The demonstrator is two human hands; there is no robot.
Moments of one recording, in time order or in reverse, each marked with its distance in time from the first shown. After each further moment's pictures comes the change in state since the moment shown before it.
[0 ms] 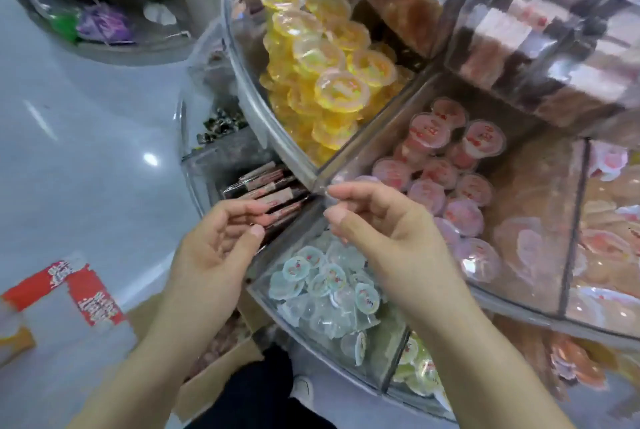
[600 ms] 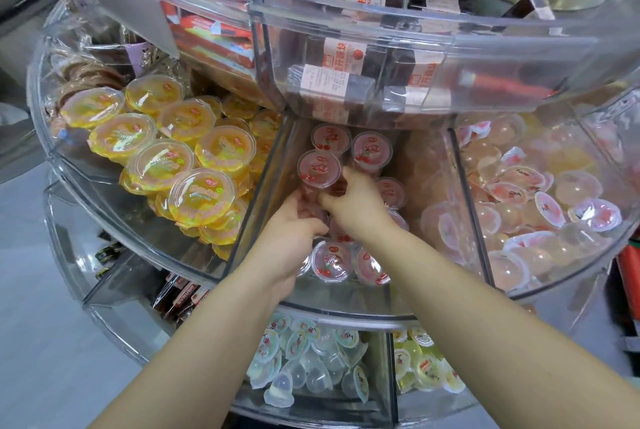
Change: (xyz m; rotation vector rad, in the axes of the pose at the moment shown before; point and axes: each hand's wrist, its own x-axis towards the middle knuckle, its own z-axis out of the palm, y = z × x) left_hand 0.118 0.039 0.155 -0.062 -0.645 -0.335; right_hand 0.111 0.054 -0.099 -0.373 0.561 0.247
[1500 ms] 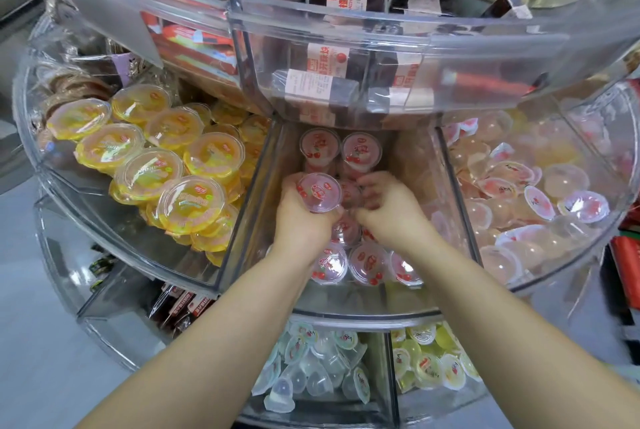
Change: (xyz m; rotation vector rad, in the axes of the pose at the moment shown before) left_hand 0.021 0.002 0.029 0.104 0.235 0.150; right_hand -0.014 0.026 -0.041 -0.040 0.044 0.048
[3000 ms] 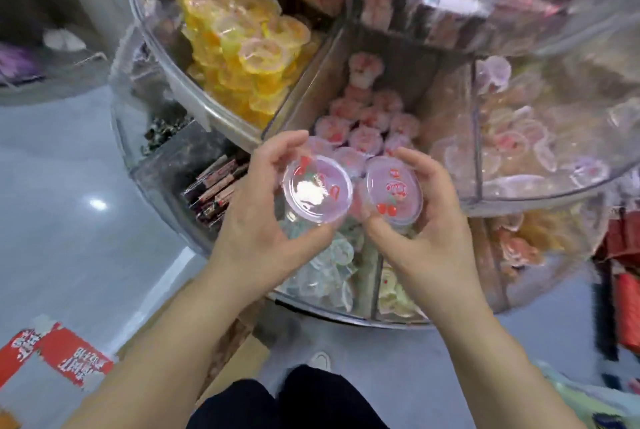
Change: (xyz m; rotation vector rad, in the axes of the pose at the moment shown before) left_hand -0.183 -0.040 -0.083 0.214 0.026 0.685; right_hand -0.201 0.001 -0.006 0.234 0.036 -0.450
